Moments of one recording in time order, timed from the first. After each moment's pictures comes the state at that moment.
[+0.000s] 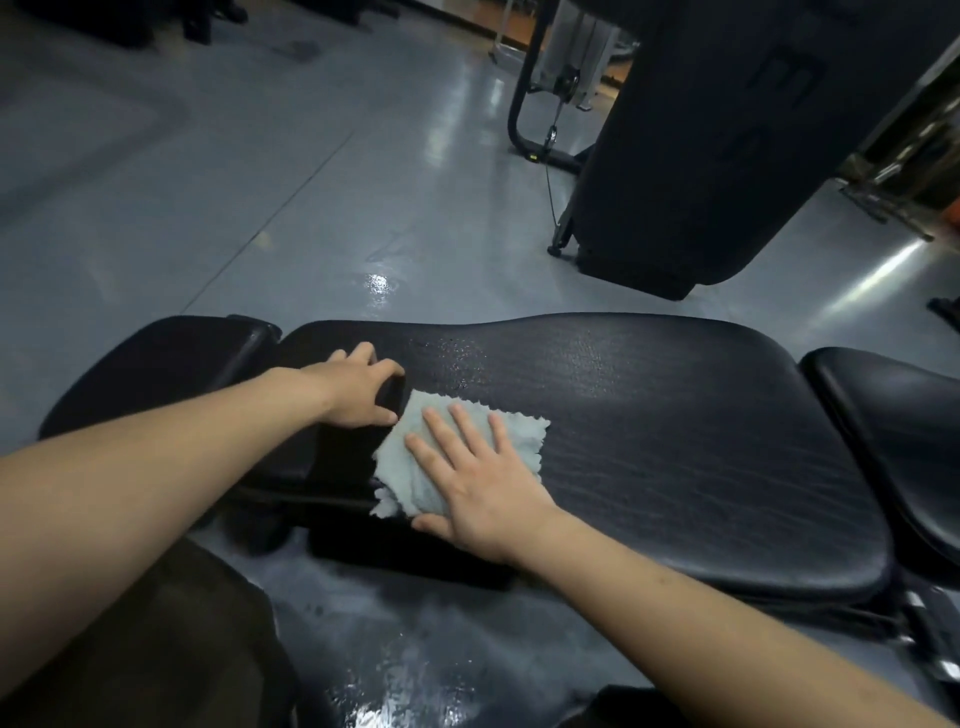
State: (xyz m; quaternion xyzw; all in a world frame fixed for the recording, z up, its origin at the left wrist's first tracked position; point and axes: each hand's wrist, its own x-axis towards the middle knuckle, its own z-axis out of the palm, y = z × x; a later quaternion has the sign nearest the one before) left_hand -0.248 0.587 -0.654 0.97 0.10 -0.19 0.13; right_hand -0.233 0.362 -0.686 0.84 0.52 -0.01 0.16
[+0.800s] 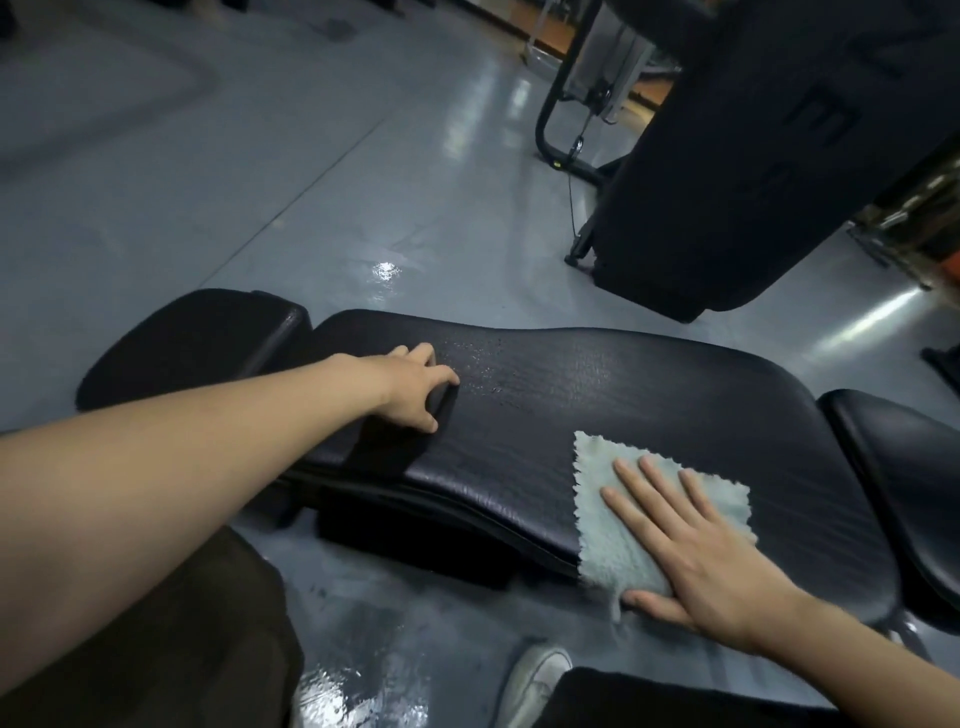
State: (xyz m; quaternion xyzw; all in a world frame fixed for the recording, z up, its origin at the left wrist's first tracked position) left_hand -0.247 0.592 -0.656 0.97 0.02 -0.19 0.17; right_hand -0.218 0.198 -0.617 0.82 0.52 -0.01 0.23
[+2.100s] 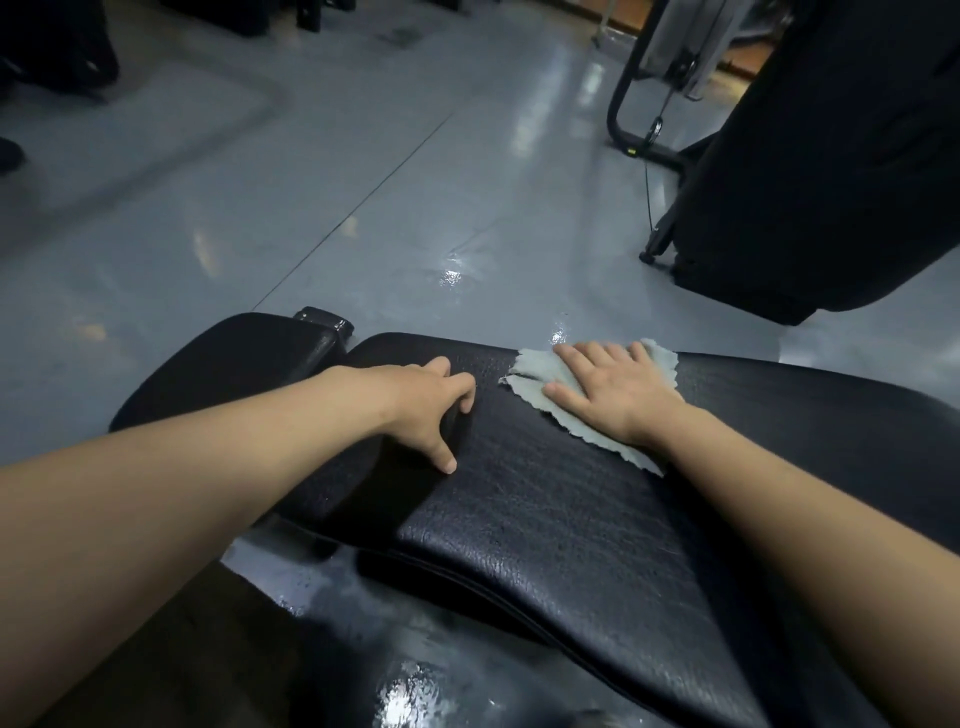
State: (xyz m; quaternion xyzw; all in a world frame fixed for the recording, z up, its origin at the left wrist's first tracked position) left_hand -0.216 0.619 -0.655 0.96 0.06 -0.25 0.15; right_hand -0.043 0.413 -0.660 0.88 0.44 -0.06 0.16
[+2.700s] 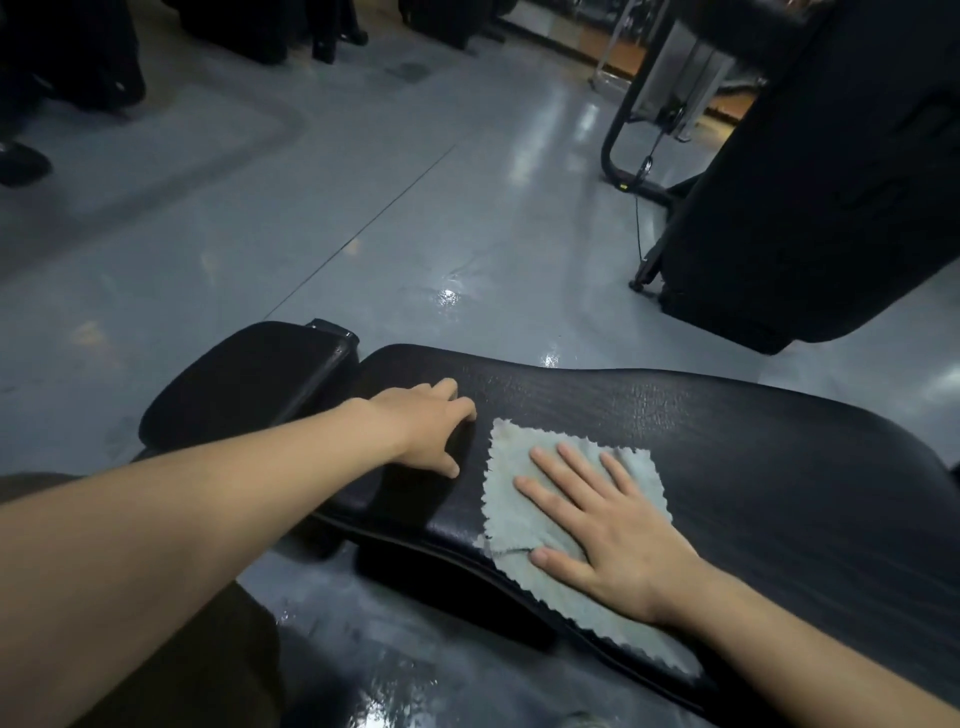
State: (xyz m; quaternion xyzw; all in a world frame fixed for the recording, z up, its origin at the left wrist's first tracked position) left_hand -0.247 0.602 -0.651 0.97 0.05 -0.19 0.12; right_hand -0.180 0.335 -0.650 0.82 0.55 -0.11 0.12
